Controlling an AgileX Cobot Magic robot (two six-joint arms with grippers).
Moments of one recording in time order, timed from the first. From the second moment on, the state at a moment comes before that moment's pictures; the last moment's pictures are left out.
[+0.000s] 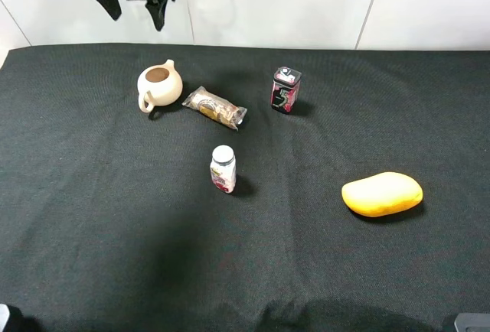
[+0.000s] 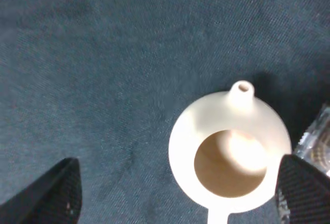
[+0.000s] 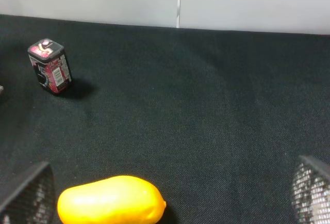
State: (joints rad) left arm -0.30 2.25 -2.13 0.18 1.18 -0.09; right arm 0.03 -0.01 -0.50 0.10 1.02 -0.07
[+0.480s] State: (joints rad) left arm -0.30 2.08 -2.02 0.20 1.18 -0.09; right arm 0.03 -0.01 -0.50 0.10 1.02 -0.07
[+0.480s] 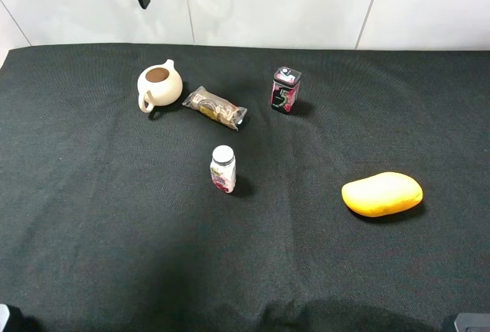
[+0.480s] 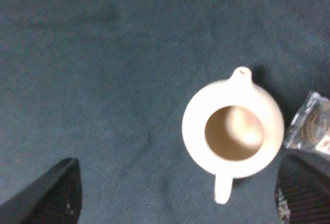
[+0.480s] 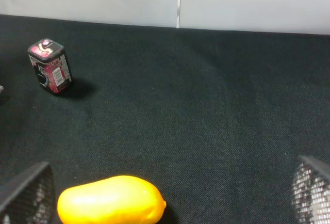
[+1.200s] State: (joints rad) left arm -0.29 1.68 -1.50 0.20 1.13 -0.08; right arm 0.03 -0.01 -0.50 0.10 1.02 -0.07
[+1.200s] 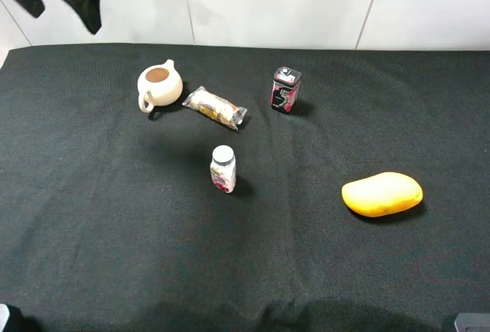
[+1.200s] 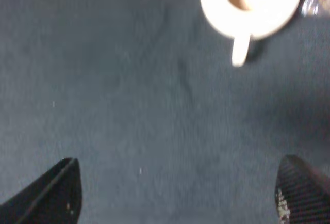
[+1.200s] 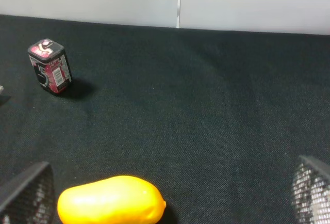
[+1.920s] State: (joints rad) left arm 0.02 1.01 -0.89 0.11 1.03 -0.09; right arm 0.03 -0.01 -0.50 0.10 1.02 -0.07
